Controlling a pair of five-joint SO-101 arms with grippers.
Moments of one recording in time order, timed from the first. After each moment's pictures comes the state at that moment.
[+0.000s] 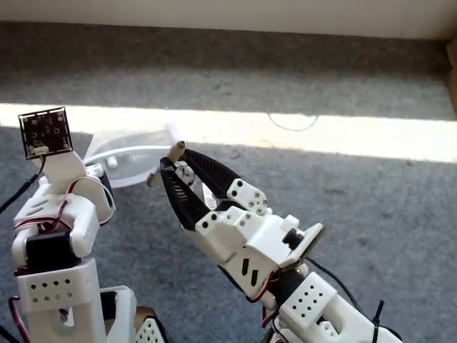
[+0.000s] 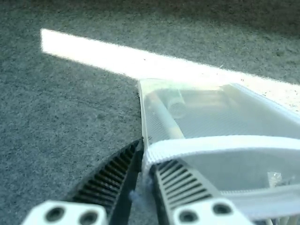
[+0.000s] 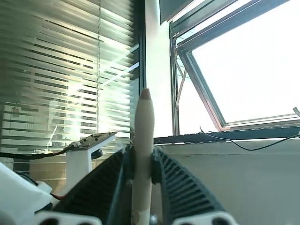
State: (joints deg) left arm -15.9 -63.1 46.5 66.2 9.1; right arm -48.6 -64.6 81.4 -46.1 -3.0
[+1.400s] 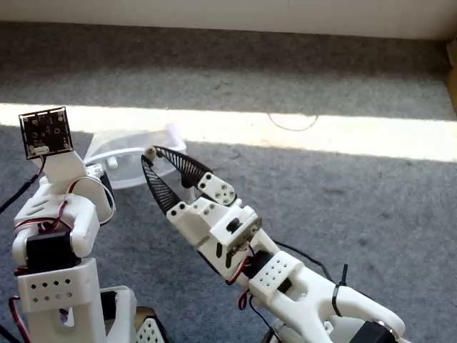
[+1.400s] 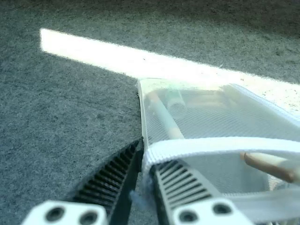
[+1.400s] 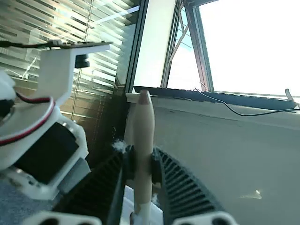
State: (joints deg) left arm -15.9 -63.1 46.5 66.2 9.1; right arm -49.1 -33.0 78.5 -64.1 11.6
